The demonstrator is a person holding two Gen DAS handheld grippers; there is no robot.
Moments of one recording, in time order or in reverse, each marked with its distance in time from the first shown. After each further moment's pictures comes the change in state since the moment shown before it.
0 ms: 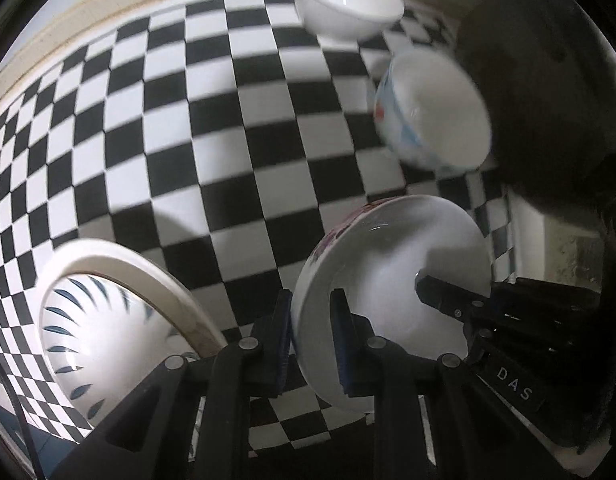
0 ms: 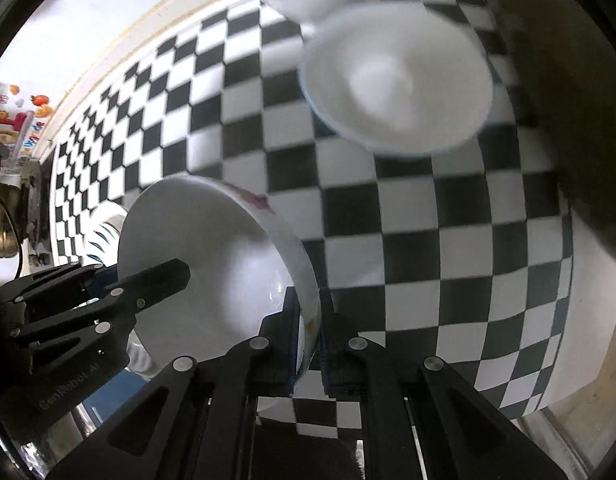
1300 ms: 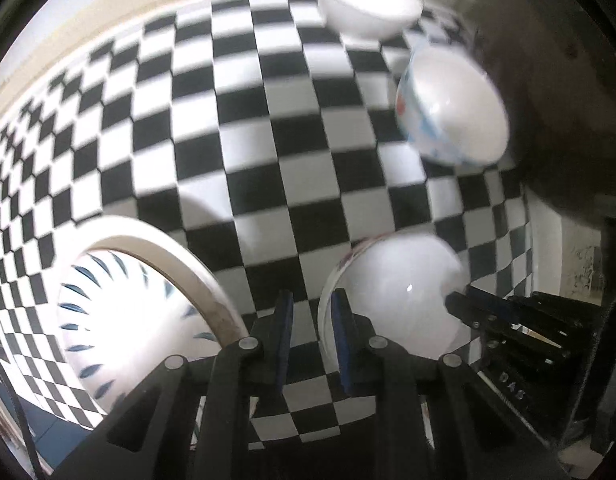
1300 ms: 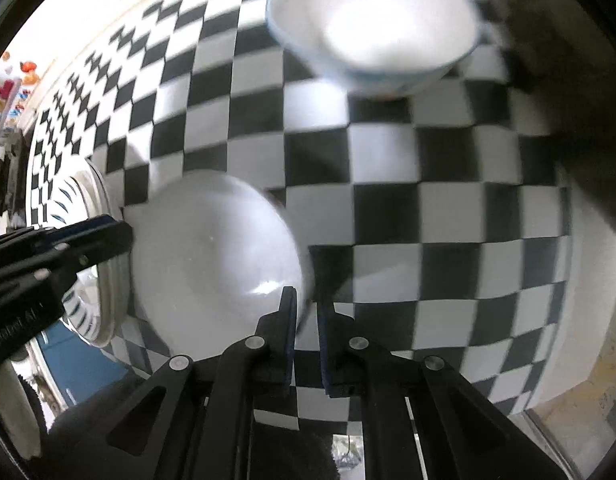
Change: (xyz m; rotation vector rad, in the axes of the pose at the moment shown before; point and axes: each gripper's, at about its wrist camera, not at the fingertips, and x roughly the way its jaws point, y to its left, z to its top) left arm -0.011 -0.006 -0.010 -0.033 -0.048 0.070; right arm 0.022 0.020 -0.017 -0.038 -0.022 -0.064
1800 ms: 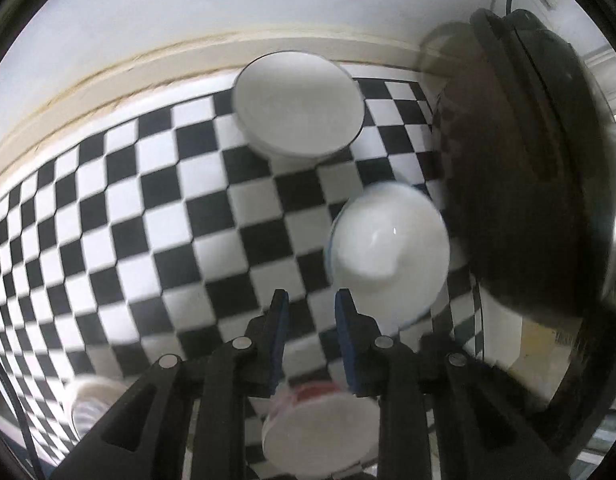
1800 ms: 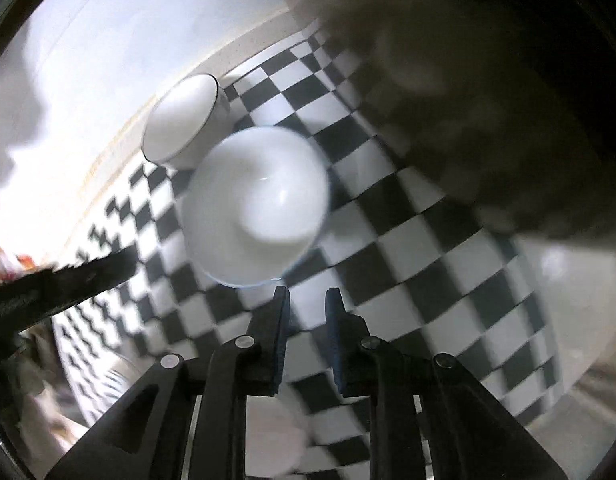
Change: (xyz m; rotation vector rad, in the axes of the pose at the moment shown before) left arm -0.010 -0.042 0.125 0.075 -0.057 -0.090; right arm -0.027 -0.057 0.034 0.507 -0.314 0.138
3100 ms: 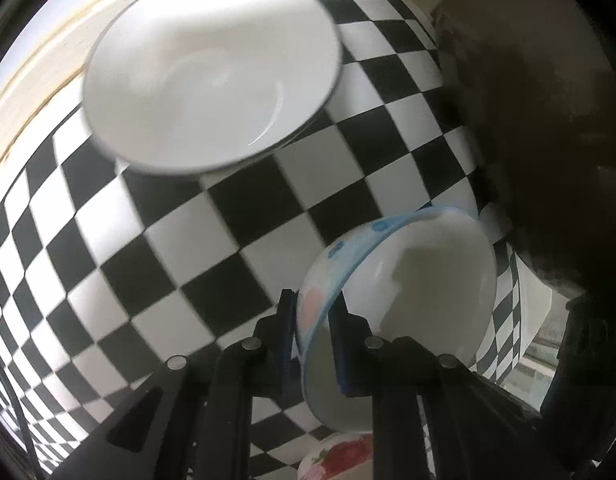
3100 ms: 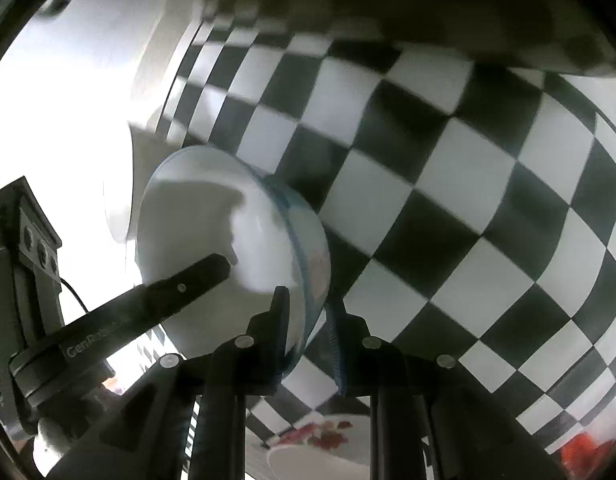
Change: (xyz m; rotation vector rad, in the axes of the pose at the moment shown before) left arm 0.093 -0.006 0.032 0.200 0.203 -0.019; right arm 0.088 0.023 0.025 0.370 0.107 0.143
